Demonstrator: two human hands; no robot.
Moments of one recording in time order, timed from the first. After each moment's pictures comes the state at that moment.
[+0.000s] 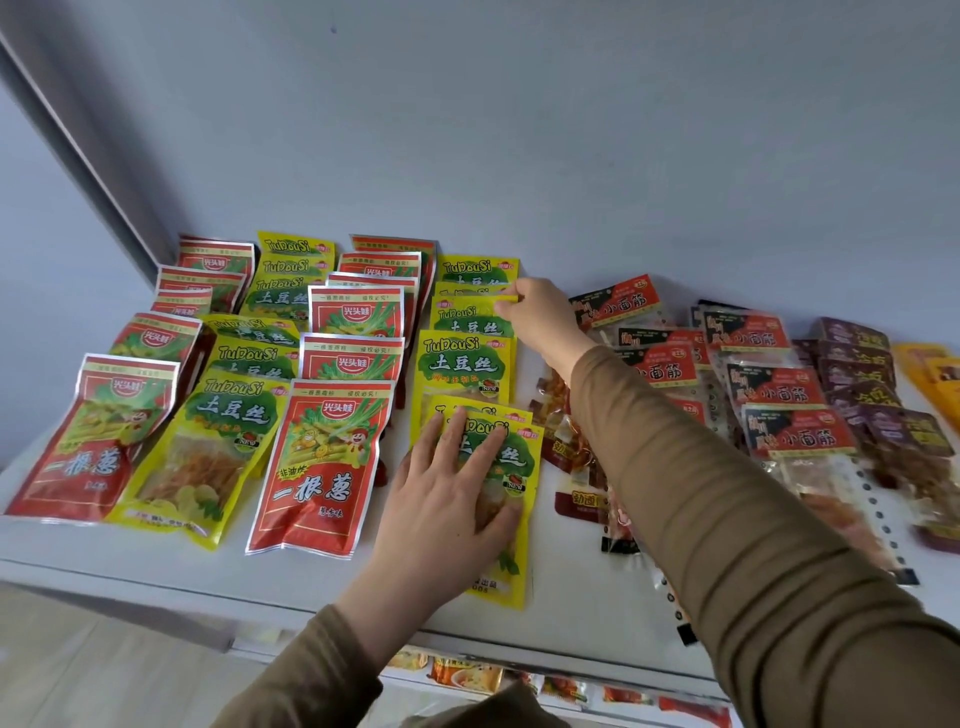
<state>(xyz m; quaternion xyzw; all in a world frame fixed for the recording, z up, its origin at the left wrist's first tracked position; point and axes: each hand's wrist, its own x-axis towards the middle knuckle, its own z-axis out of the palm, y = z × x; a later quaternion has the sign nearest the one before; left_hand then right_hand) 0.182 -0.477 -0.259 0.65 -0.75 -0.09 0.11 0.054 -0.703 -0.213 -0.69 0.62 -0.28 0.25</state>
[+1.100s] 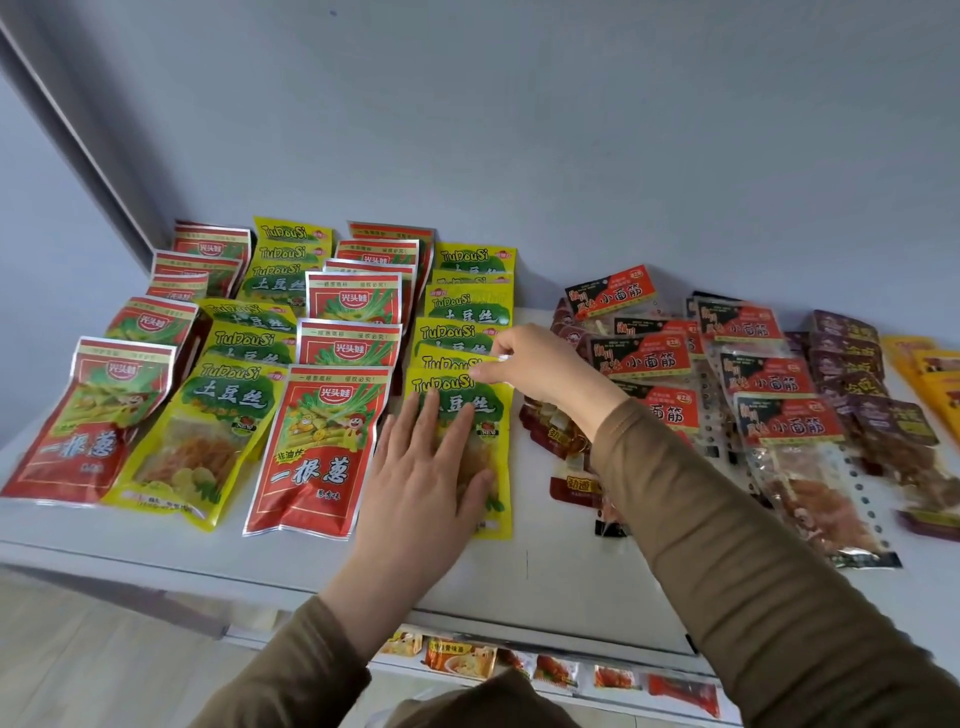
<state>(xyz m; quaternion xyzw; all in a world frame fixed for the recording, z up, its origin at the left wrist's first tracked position) 0.191 -0.470 -0.253 0.66 -0.74 -0.03 0.14 0.044 -0.625 -0.206 -0.77 0.56 -0.13 0.28</state>
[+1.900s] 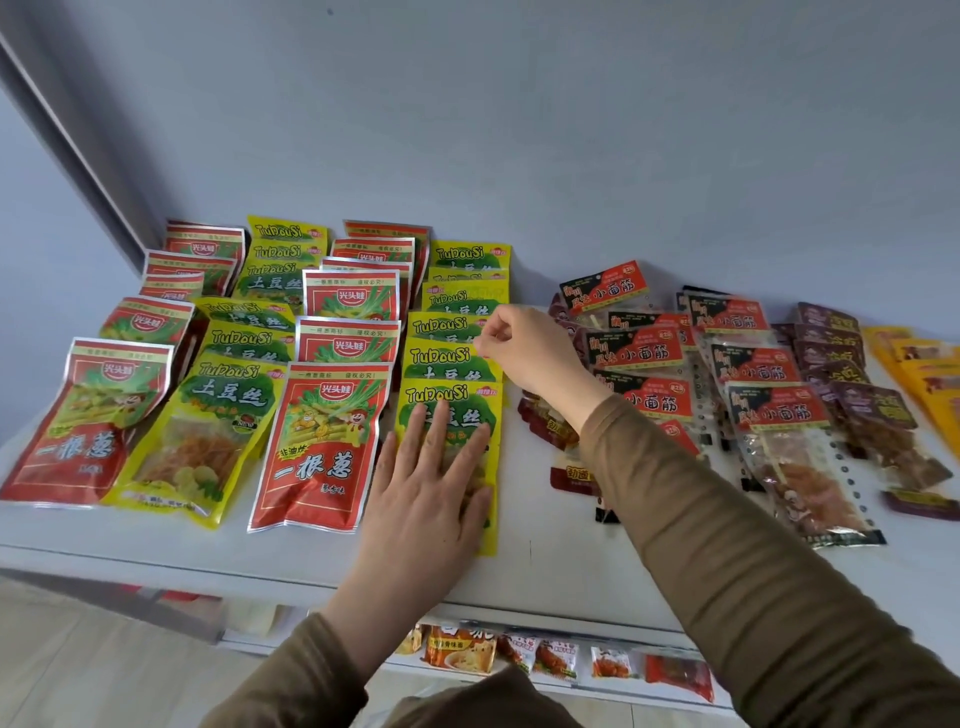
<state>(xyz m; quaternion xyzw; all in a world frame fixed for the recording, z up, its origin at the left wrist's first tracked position) 0.194 -0.454 -0.270 0.65 -0.76 -0.03 0.09 0.053 -0.622 -0.211 -0.75 0.58 -0.24 0.21</state>
